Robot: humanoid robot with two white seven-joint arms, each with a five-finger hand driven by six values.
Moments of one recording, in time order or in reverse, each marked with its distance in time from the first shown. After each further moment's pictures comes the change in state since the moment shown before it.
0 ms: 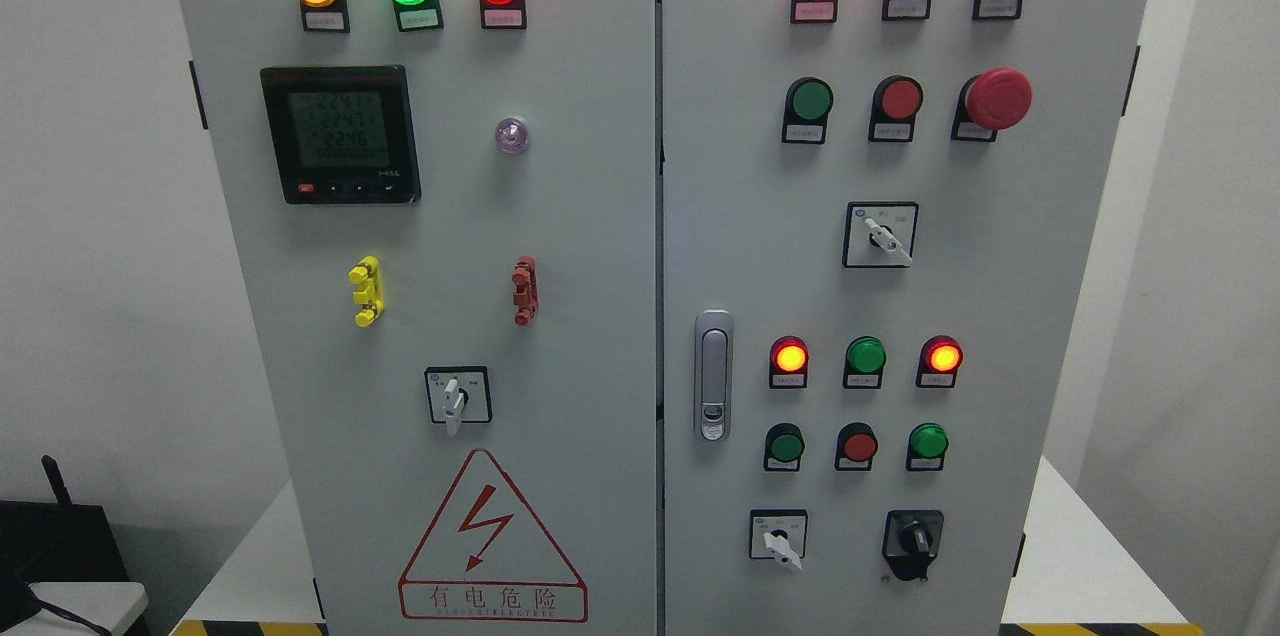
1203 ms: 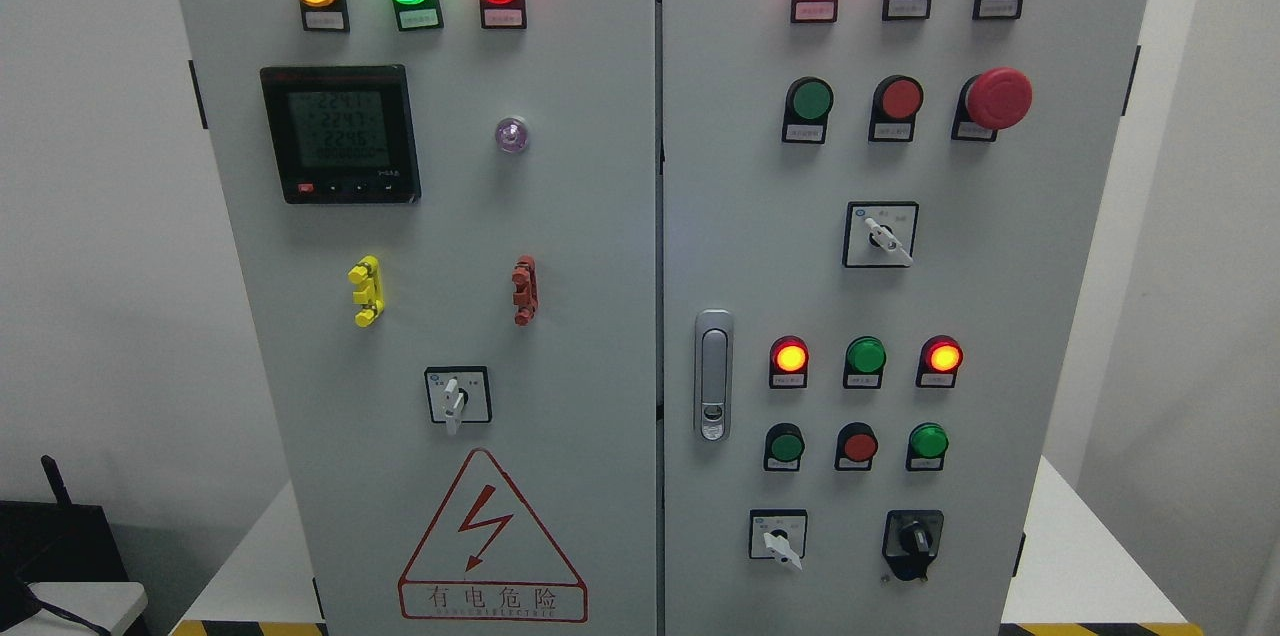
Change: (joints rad) left arm -0.035 0.110 0.297 -0.772 0.053 -0.121 -0.007; right arm 0.000 0.000 0.000 0.000 0.000 0.000 0.000
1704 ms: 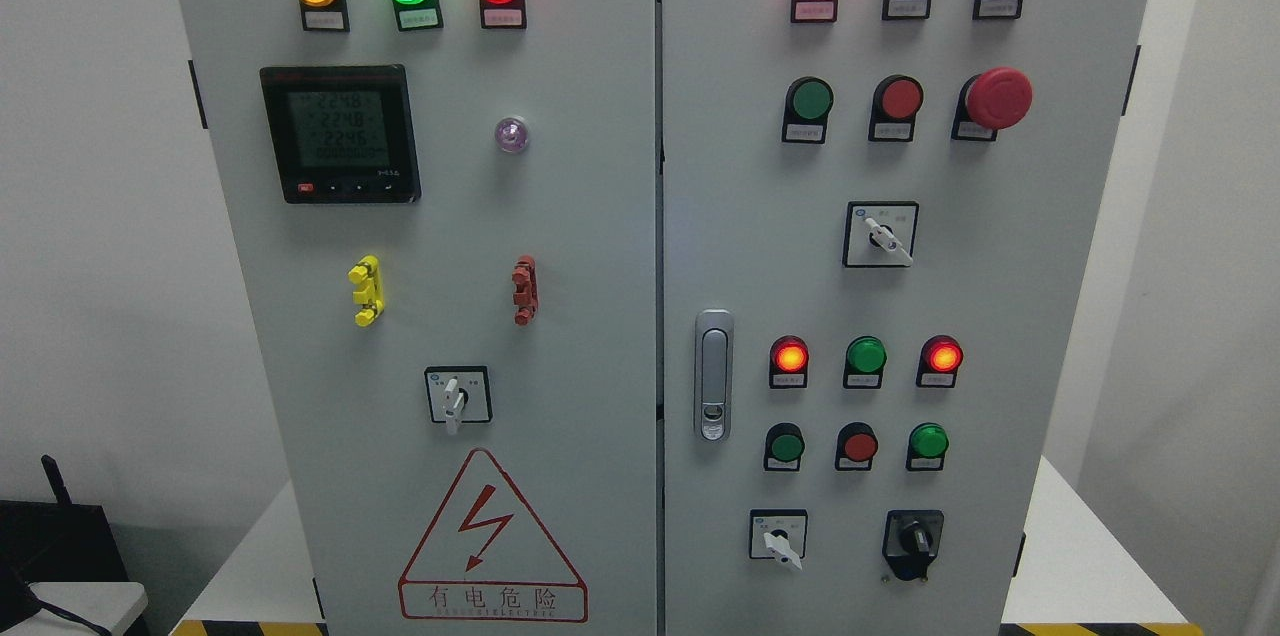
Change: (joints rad) left arm -0.118 0.011 -0.050 -0.273 0.001 0.020 0.005; right arm 0.000 0.000 0.000 0.000 0.000 0.000 0.000
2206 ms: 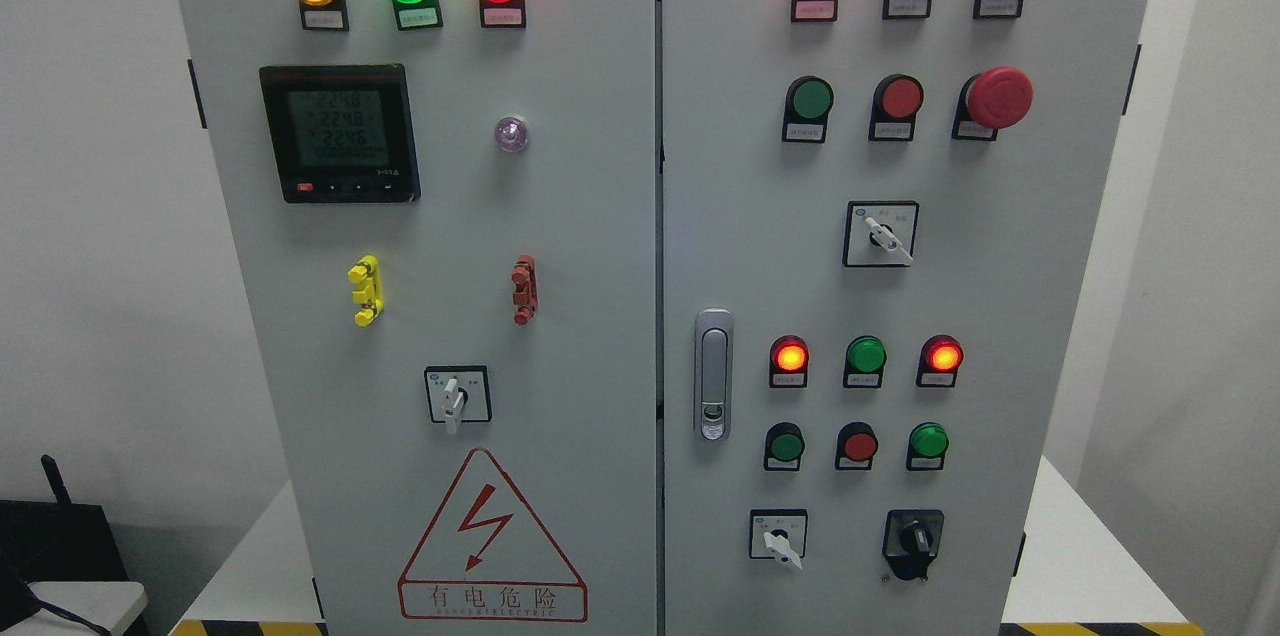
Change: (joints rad) left arm -0.099 0.000 -0.159 -0.144 -0.005 0.048 0.082; right arm 0.000 0.000 0.000 0.000 0.000 0.000 0.000
